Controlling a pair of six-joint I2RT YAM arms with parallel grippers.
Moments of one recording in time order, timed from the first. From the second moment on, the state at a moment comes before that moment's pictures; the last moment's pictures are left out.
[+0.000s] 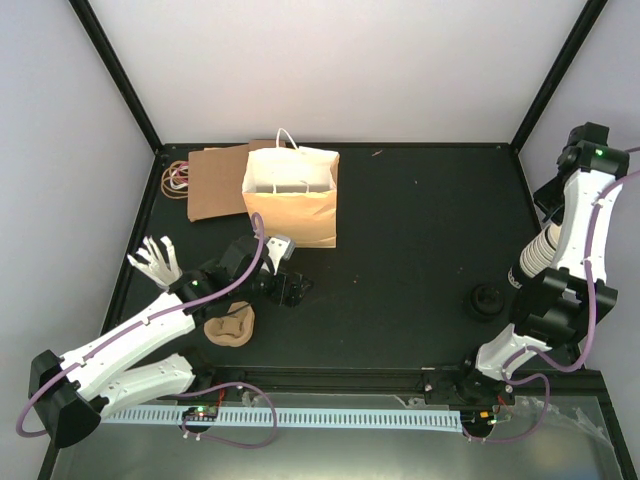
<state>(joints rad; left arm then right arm) -0.77 0.94 0.75 -0.54 0.12 -0.44 -0.40 1.65 1.80 -1.40 0.25 0.60</state>
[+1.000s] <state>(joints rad) -0.77 0.94 0.75 -0.54 0.12 -0.44 -0.35 1.55 2.12 -1.51 0.27 0.57</state>
